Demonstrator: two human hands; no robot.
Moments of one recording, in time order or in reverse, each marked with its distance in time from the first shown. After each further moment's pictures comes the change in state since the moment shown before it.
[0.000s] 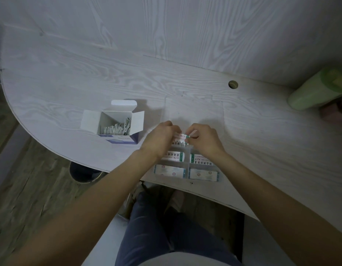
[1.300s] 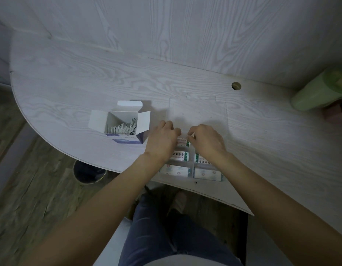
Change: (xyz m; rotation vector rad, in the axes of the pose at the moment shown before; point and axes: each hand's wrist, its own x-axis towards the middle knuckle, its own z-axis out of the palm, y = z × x) left_hand -0.012 0.003 -0.001 0.345 0.094 0.002; right_hand -0.004 -0.016 0.004 -0.470 0.009 -0.137
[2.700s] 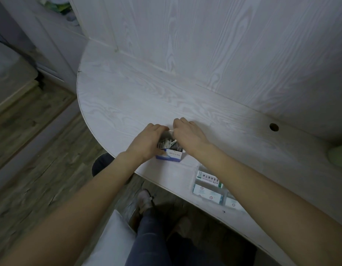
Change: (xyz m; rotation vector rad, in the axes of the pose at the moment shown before) left_hand -0.052 -0.151 -0.037 -0.289 0.060 -0.158; right_hand 0.042 -0.165 -0.010 -0.391 -0.042 -0.540
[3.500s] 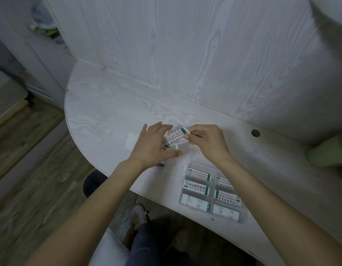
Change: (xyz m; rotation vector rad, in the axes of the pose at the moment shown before) left_hand 0.005 0.065 -0.026 -0.149 0.141 0.036; right_hand -0.061 0.058 -0.023 1.063 0.412 0.249
